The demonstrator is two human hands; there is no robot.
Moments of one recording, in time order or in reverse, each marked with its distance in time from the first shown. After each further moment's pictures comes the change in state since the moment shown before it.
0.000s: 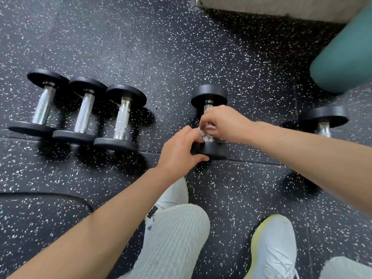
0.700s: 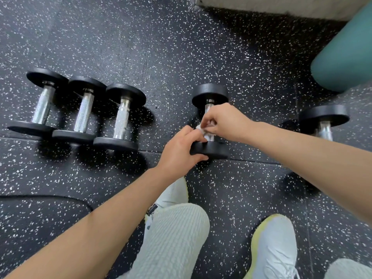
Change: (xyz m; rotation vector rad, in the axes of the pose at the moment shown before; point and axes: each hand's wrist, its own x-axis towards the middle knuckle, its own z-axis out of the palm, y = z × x) left_hand 0.000 -0.001 0.002 -0.099 -0.051 -0.011; right_hand -0.002 -0.001 0.000 0.078 0.035 0.141
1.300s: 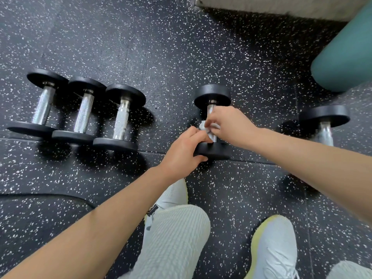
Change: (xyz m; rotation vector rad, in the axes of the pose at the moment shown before) left_hand 0.003 0.008 0.001 -0.053 -0.097 0.030; right_hand -0.011 0.007 0.007 -0.107 0.109 -0.032
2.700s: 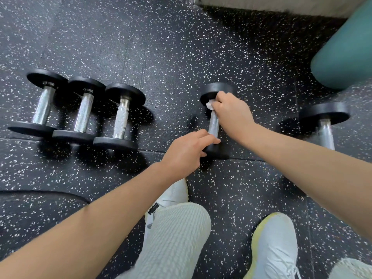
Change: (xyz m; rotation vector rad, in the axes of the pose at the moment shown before) left_hand 0.003 0.004 0.001 0.272 -0.046 0.199; right_hand 0.016 0.016 0.014 -0.369 0.199 0.046
